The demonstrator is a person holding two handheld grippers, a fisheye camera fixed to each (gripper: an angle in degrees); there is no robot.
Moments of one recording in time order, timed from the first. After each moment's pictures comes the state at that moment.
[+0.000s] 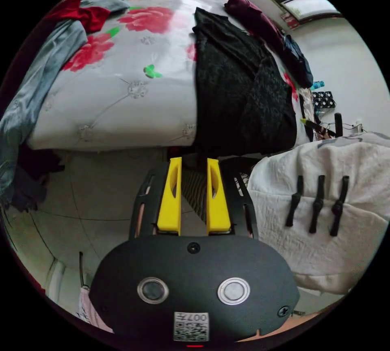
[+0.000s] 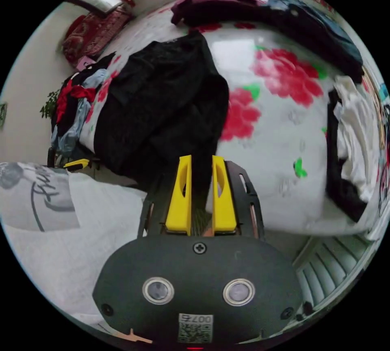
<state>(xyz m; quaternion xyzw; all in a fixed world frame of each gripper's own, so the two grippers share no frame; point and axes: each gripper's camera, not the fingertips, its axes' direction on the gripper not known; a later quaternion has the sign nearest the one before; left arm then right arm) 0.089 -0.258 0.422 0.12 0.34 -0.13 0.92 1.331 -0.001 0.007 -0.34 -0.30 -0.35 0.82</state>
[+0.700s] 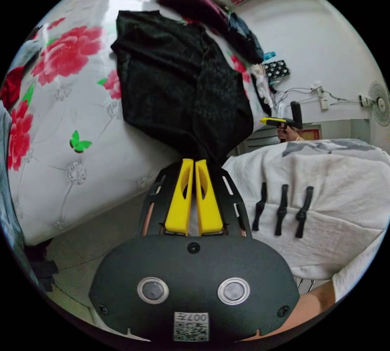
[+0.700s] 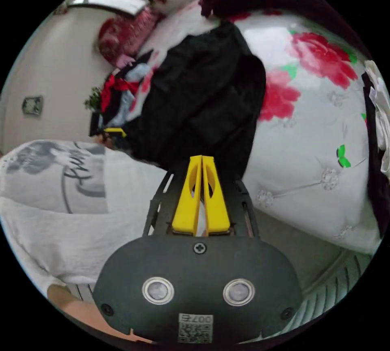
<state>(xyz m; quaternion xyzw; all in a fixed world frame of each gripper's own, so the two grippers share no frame) 0.034 -0.326 0.359 0.16 0.44 0.04 0.89 1.395 -0.037 -0.014 -0.40 -0.43 -0.33 0.74</state>
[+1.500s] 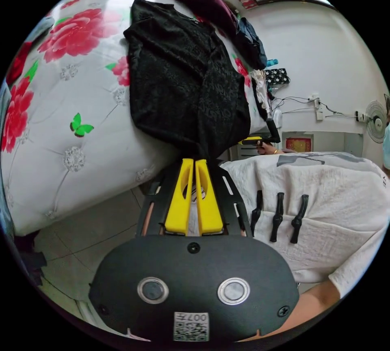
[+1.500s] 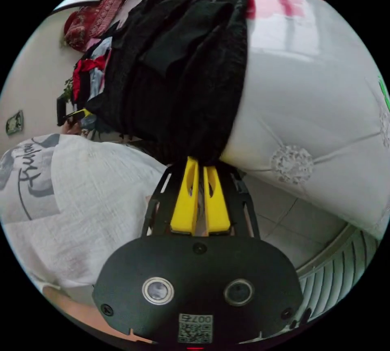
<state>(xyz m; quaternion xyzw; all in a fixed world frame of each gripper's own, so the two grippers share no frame) -0.003 -0.316 0.350 0.12 0.48 0.01 0.87 1.425 0.031 0.033 -0.51 -0.36 -0.32 0.71</state>
